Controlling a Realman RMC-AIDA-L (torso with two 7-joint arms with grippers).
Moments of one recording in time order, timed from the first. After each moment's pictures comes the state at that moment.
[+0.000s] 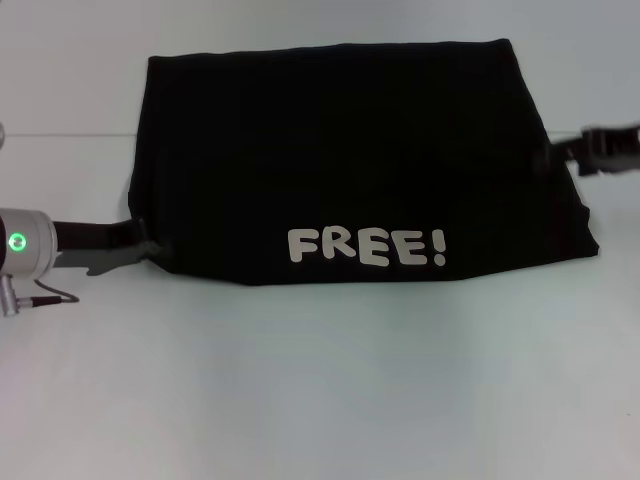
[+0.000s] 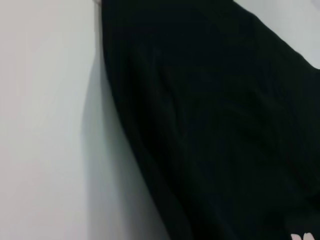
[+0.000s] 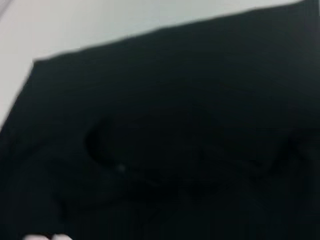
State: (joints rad) left arm -0.71 -2.01 0.56 0.57 2.41 1.11 -2.48; right arm 0.82 1.89 -0.81 -0.72 -2.46 -1.19 2.56
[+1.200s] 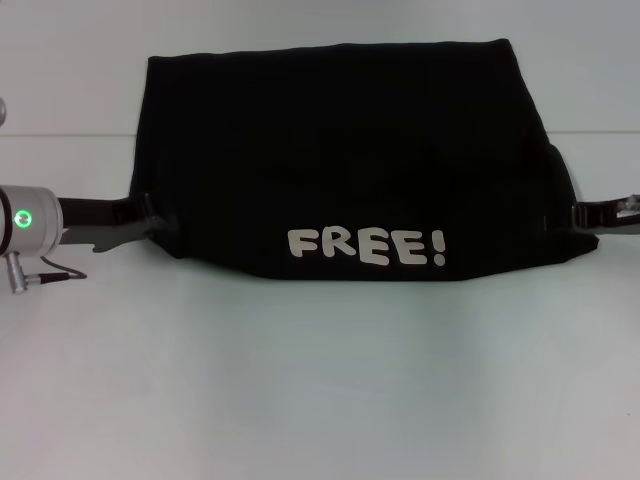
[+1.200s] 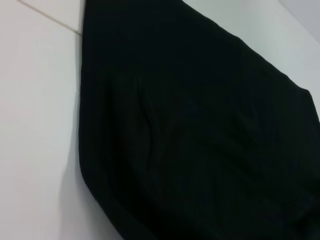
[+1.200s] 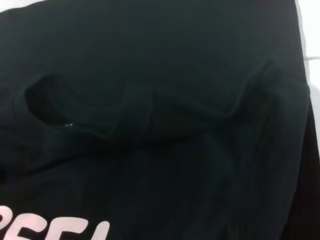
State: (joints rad) left arm -0.73 -2.01 0.56 0.58 2.38 1.09 -2.48; right arm 0.78 1.96 -0.81 -0.58 -2.49 -0.97 2.45
